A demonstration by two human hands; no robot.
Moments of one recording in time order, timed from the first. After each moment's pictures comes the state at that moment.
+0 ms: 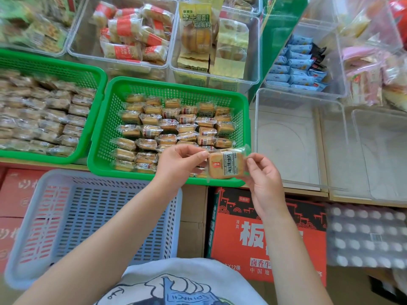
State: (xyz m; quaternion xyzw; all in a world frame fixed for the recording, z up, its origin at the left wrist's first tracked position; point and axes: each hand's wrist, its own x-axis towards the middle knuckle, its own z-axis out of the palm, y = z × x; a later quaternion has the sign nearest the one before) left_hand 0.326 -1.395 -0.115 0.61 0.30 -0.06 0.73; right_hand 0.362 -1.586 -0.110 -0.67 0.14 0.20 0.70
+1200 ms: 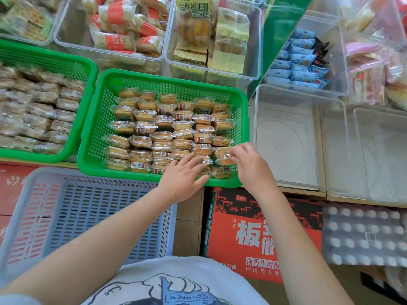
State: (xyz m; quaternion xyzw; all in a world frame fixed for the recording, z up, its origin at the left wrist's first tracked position) left_hand 0.330 -1.400 -0.214 0.94 -0.02 -0.25 0.22; right_hand 0.413 -1.589 -0.158 -0.94 -0.23 0.14 0.19
